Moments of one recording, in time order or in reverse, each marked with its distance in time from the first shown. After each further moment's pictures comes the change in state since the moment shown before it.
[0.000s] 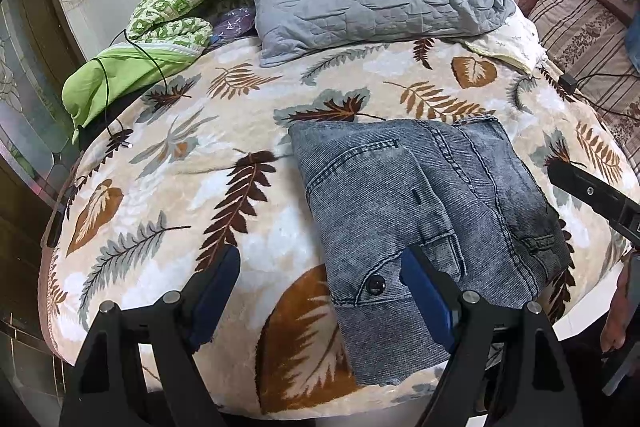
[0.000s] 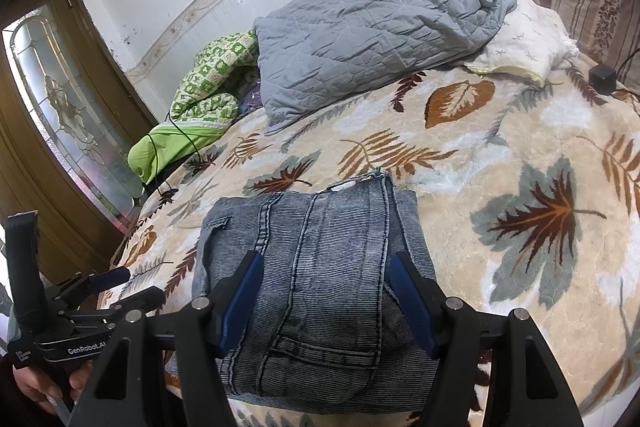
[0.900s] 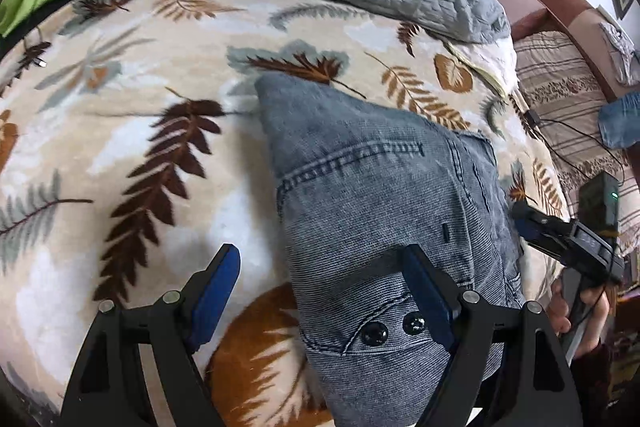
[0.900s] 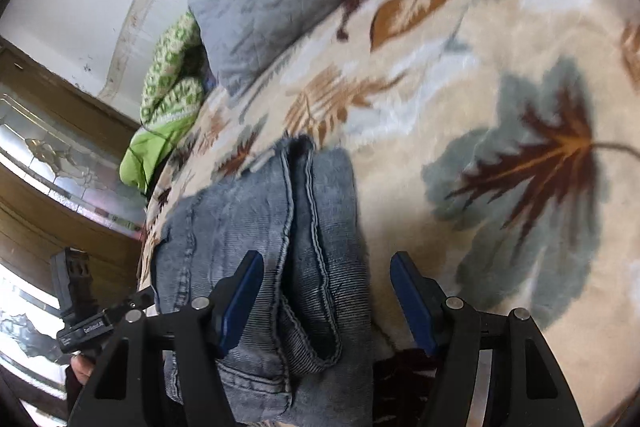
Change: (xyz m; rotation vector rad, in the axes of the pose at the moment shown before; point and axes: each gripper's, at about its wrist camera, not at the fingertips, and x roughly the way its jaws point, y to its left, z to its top) left arm 0.081 0.043 0.015 -0.196 0.189 -0.410; right arm 0.069 -0.096 0.011 0.262 0.275 0.122
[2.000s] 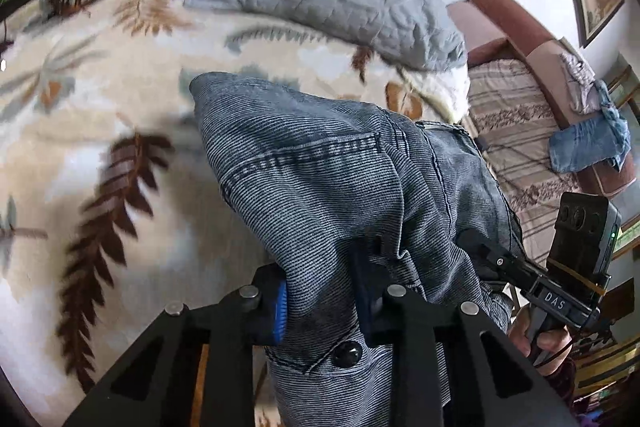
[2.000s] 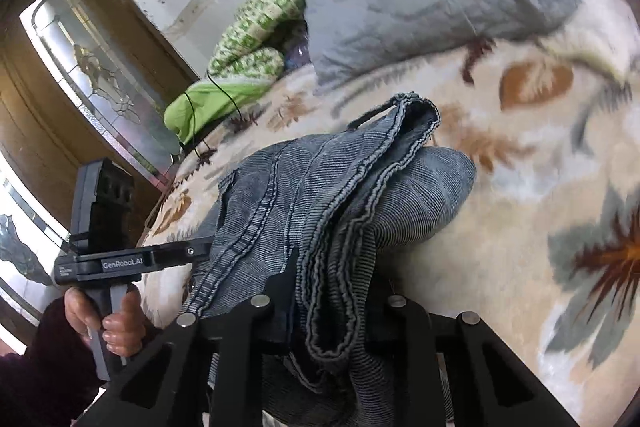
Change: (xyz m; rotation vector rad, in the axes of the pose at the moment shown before) left arm -0.017 -0.001 0.034 -0.018 -0.077 -0.206; right arm -0.005 0.110 -0.013 -0.357 -0.078 0.033
